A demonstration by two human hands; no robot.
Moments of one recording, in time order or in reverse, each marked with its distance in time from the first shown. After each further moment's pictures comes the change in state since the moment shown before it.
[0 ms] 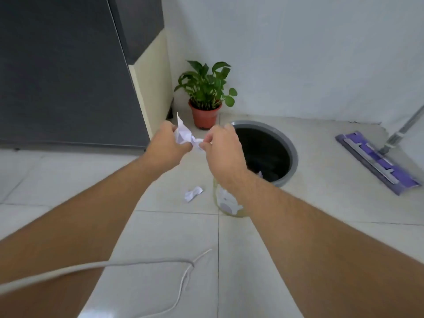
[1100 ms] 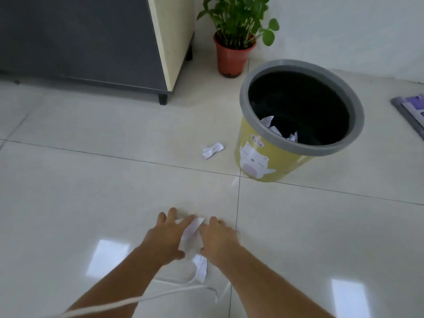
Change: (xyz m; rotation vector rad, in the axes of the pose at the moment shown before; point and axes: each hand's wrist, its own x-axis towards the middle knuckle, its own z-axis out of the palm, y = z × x) left_hand -0.159 -0.252 0.100 0.763 -0.620 -0.050; right_hand -0.183 0.106 0.192 -0.501 -0.996 0.033
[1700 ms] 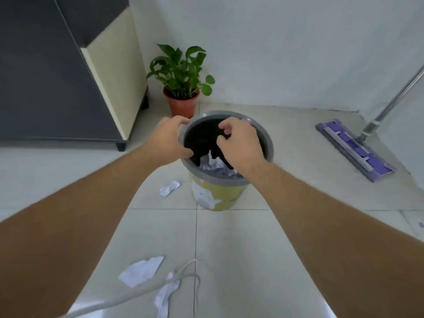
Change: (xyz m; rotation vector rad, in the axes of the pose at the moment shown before) left_hand 0.073 0.148 -0.297 -0.423 0.566 0.184; right_hand -0.093 0.125 -0.276 0.597 1.007 0.105
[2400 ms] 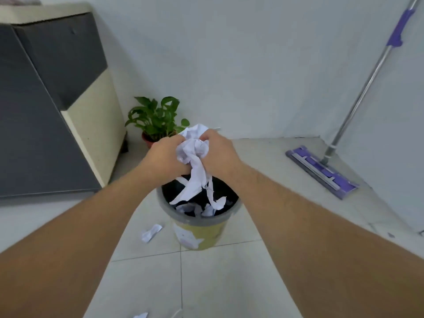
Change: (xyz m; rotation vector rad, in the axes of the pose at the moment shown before) left_hand -0.014 0.109 -0.047 -0.002 -0.058 0.192; right_hand 0.036 -0.030 -0.055 0.075 -0.097 -0.046
